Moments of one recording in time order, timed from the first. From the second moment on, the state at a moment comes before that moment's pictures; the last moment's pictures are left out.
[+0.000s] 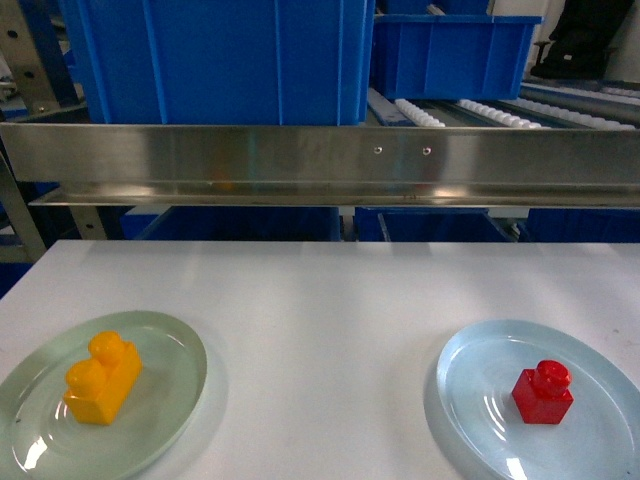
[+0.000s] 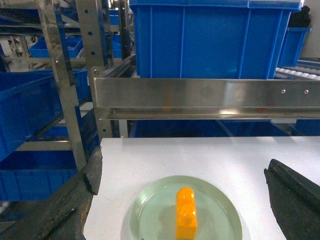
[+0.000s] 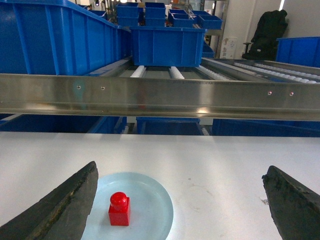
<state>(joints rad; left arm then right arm) 0.00 0.01 0.02 -0.01 0.00 -0.01 0.00 0.01 0.01 0.00 0.00 -0.01</state>
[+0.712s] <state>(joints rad) 0.15 0.32 0.13 0.25 0.22 -0.11 -0.01 0.31 0.09 0.26 -0.05 -0.03</state>
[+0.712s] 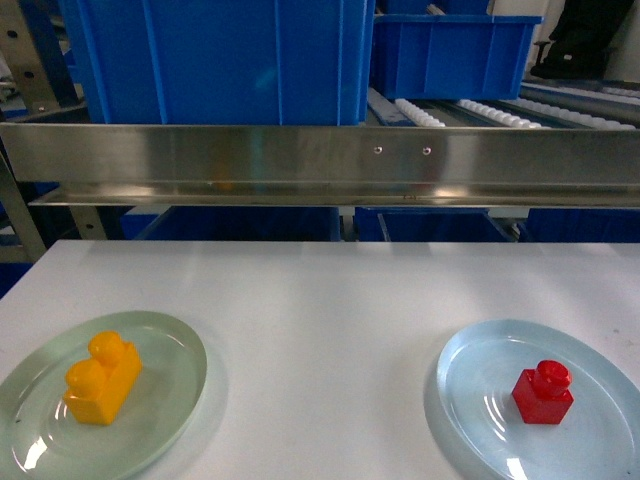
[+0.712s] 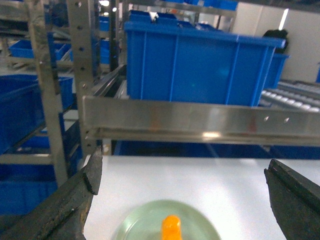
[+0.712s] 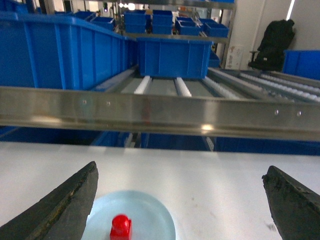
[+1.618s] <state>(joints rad) 0.08 1.23 0.51 0.70 0.16 -0.14 0.02 1.60 0.58 0.64 -0.14 -0.15</state>
